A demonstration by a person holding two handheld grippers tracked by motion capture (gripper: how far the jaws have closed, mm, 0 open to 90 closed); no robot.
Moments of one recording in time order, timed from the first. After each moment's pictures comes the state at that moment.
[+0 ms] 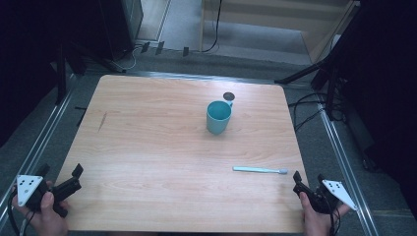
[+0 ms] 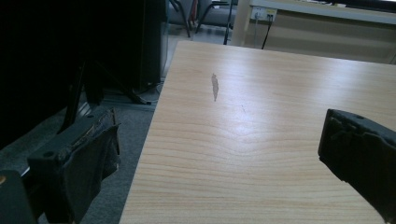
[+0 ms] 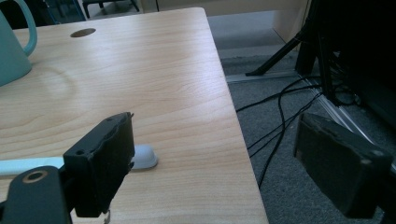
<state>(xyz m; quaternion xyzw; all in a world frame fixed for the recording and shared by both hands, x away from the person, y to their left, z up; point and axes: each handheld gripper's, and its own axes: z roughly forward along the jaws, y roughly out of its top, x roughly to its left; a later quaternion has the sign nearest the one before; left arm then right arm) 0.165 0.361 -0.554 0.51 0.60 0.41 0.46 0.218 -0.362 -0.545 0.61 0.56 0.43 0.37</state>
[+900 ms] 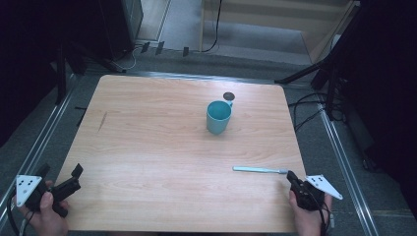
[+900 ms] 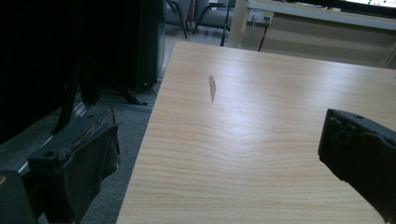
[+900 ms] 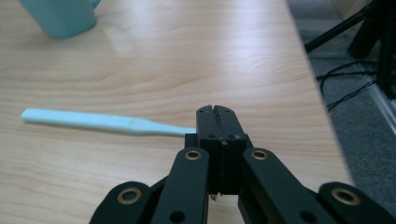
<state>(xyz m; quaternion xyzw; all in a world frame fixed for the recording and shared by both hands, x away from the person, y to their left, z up) 0.164 0.362 -0.554 0.51 0.60 0.41 0.47 0.223 -0.324 -0.534 0.57 0.65 0.40 0.29</state>
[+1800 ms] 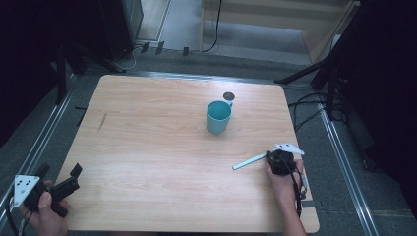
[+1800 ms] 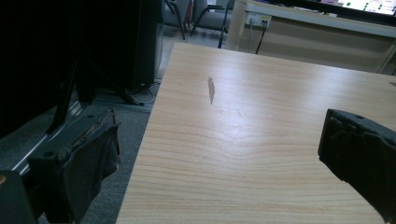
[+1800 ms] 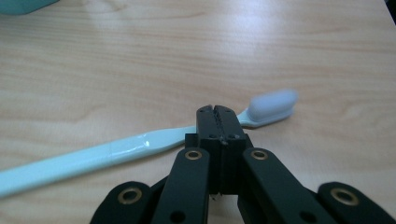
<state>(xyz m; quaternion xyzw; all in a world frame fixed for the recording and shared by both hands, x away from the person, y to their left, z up) 0.164 0.365 -0.554 0.50 0.60 0.40 0.48 0.325 -0.270 -0.542 0.58 0.71 0.32 0.26</state>
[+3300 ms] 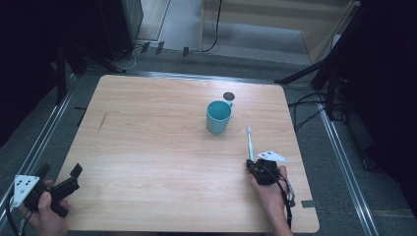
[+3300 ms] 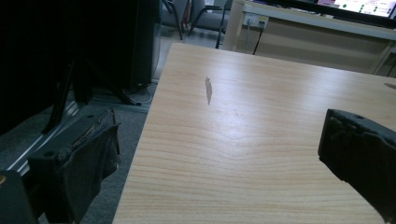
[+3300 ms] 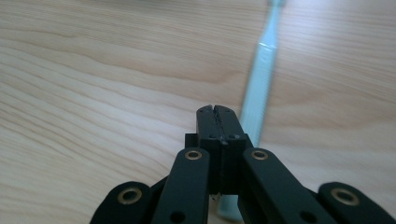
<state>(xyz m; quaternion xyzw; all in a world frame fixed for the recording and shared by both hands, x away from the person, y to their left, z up) 0.165 0.365 -0.554 0.50 0.60 0.40 0.49 0.288 -0.229 -0.544 0.53 0.75 0.36 0.19</state>
